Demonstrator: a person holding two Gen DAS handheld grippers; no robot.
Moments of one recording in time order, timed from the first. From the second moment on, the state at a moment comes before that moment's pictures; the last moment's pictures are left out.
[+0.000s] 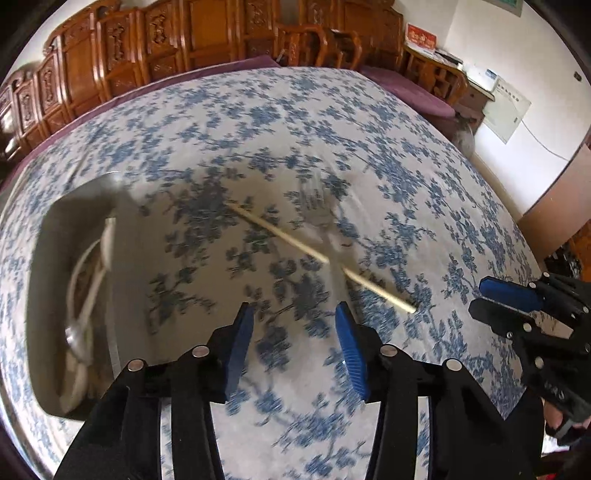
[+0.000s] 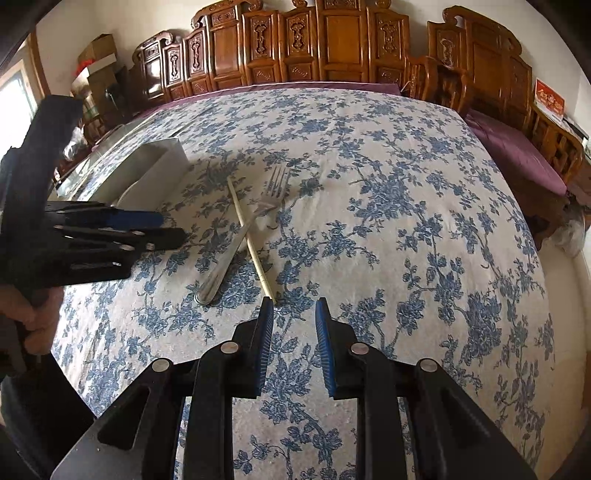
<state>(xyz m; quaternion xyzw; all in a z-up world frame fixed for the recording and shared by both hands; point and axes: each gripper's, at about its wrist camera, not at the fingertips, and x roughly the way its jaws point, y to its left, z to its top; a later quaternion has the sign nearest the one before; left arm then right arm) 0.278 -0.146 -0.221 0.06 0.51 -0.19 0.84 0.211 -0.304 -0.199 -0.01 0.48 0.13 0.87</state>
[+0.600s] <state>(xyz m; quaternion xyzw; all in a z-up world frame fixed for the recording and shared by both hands) 0.306 -0.193 -0.253 0.10 0.54 -0.18 0.82 0.206 -0.321 -0.204 0.00 0.48 0.12 0.87</state>
